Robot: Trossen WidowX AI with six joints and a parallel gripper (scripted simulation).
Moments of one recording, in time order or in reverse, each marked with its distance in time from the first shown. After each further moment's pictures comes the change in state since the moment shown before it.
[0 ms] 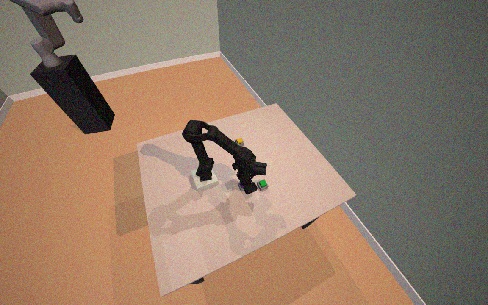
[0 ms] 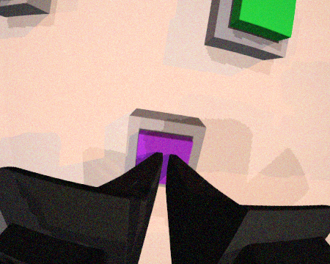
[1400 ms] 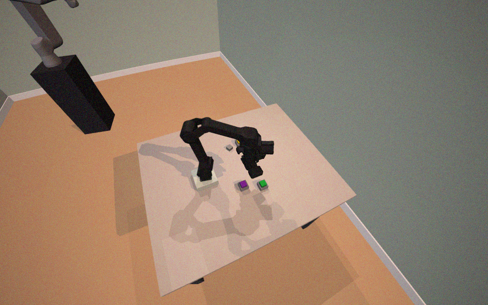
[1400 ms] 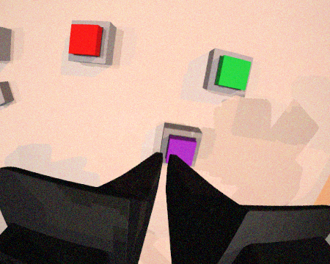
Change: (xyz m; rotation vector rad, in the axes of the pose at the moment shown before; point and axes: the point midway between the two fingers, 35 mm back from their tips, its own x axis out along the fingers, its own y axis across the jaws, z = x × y) arm -0.095 0.025 0.034 0.003 0.002 0.010
